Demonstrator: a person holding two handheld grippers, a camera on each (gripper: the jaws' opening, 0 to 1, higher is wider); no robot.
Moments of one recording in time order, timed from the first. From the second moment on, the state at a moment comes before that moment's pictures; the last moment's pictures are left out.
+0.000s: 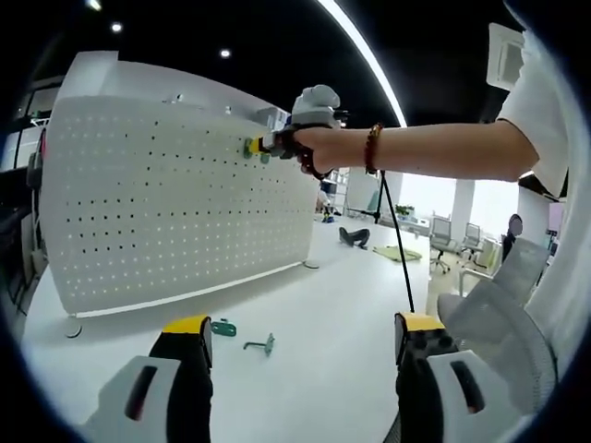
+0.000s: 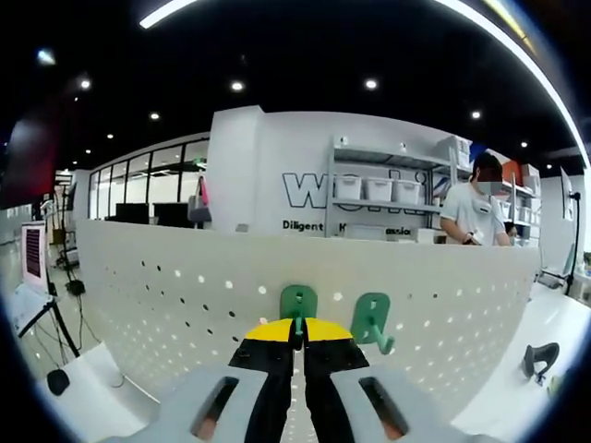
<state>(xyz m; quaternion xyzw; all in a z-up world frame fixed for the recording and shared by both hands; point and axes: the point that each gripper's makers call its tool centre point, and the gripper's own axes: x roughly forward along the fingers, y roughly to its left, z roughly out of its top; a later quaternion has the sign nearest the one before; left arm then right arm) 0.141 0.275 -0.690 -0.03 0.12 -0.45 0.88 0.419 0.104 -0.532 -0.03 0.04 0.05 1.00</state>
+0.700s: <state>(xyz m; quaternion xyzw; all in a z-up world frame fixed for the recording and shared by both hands) 0.141 0.276 -0.691 -0.04 0.13 -0.45 0.88 0.419 0.108 -0.536 -0.05 0.02 0.04 1.00</state>
